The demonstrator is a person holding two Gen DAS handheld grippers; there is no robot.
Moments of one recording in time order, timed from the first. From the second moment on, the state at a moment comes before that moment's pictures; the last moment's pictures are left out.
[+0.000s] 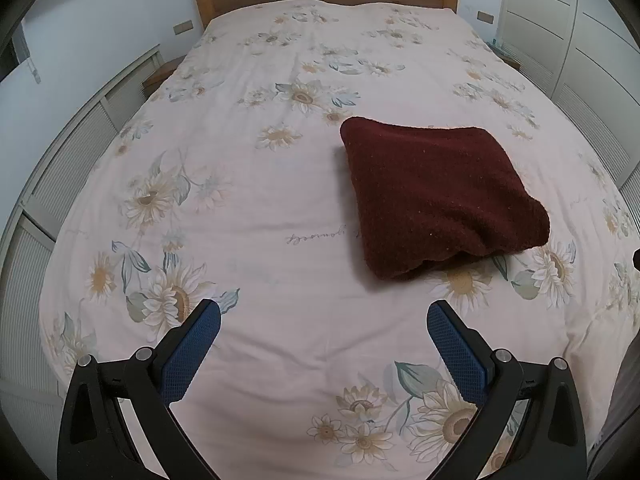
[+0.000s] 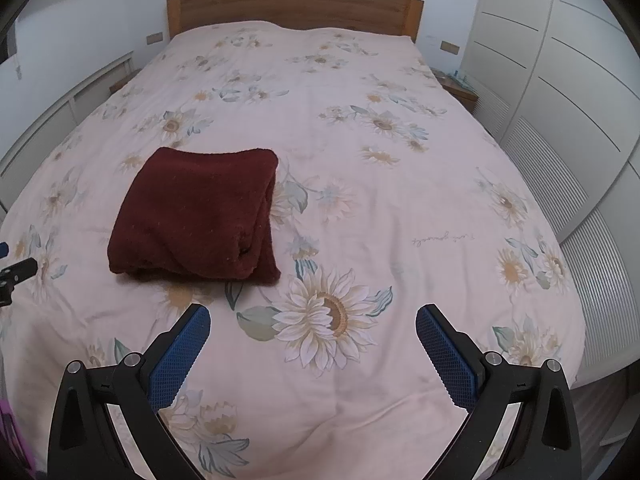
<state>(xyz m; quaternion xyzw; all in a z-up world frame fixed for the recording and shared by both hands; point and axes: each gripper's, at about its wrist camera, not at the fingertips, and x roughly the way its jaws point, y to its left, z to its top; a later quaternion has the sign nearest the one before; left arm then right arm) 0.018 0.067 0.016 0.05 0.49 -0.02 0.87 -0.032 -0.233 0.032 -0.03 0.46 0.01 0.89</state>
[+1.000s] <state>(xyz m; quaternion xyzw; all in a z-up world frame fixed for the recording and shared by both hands) 0.016 0.063 0.018 0.05 0.49 -0.02 0.87 -0.030 -0.239 0.031 -0.03 0.47 0.02 0.88</state>
